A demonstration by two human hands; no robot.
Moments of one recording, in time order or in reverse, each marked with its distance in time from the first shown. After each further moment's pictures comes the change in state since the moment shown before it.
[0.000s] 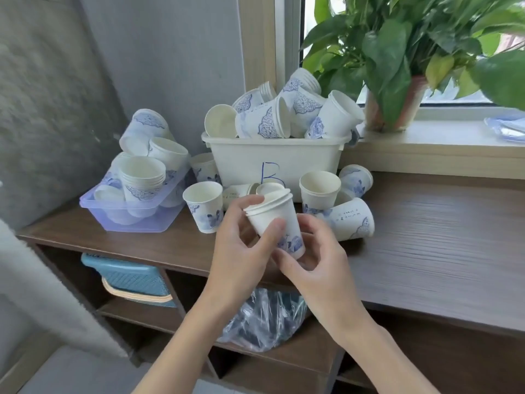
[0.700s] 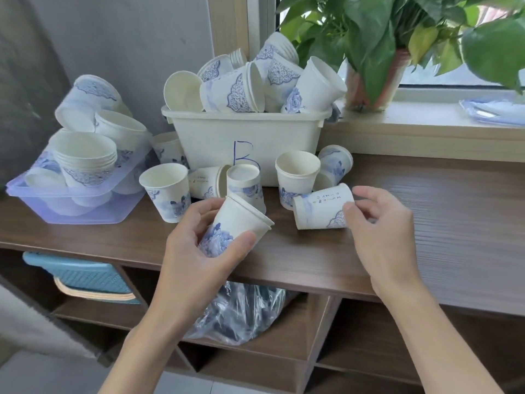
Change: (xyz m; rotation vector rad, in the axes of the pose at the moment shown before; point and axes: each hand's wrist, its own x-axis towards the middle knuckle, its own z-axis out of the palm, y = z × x) left_hand -0.008 -0.020 -0.016 0.146 -0.028 0.022; right_hand 0.030 0.007 -0.078 -0.285 0.440 0.124
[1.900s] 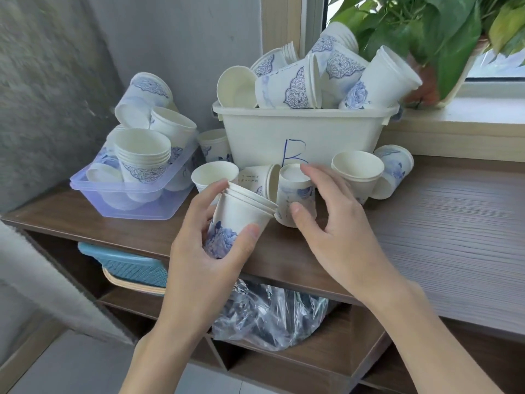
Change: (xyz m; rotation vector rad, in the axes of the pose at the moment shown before) left_hand 0.004 -0.006 -0.044 0.122 0.181 0.102; right_hand -0.013 -0.019 0.095 -0.183 -0.404 -0.438
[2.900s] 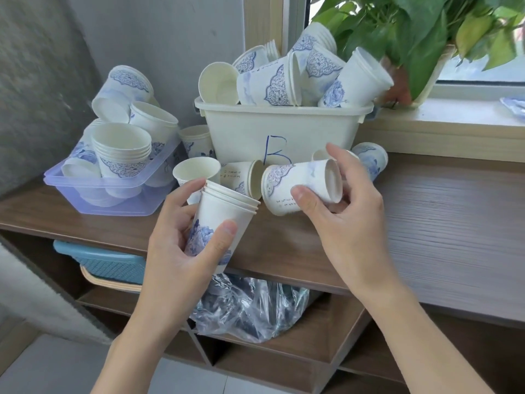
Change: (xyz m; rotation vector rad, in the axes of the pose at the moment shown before) left_hand -0.003 -0.003 -0.006 -0.071 -0.057 -0.007; right_hand -0.012 -0.017 -0.025 0.299 0.233 0.149
